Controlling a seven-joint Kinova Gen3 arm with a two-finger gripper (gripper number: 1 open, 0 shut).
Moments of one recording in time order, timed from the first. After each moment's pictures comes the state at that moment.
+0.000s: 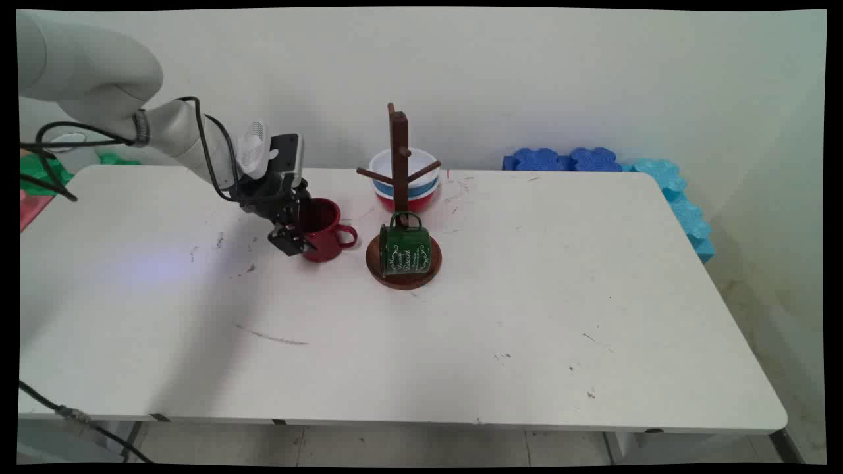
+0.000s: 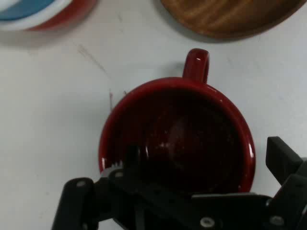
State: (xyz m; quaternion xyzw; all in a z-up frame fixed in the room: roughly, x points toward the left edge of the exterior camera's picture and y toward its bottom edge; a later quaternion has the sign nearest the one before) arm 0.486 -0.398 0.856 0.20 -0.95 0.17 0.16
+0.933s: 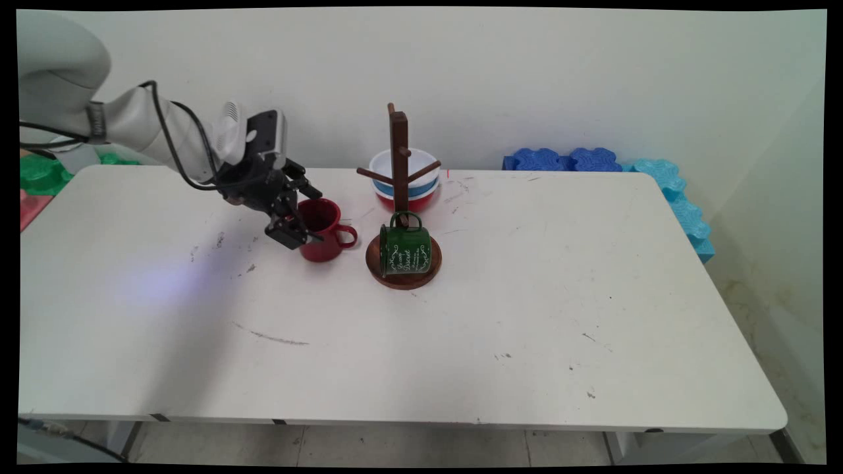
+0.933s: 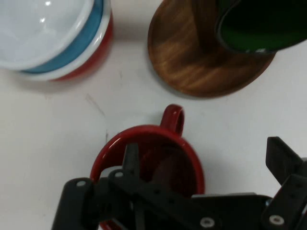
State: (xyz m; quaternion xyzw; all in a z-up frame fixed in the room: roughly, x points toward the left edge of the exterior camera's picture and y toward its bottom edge) arm 0.481 -0.360 0.892 0.22 -0.93 0.20 0.24
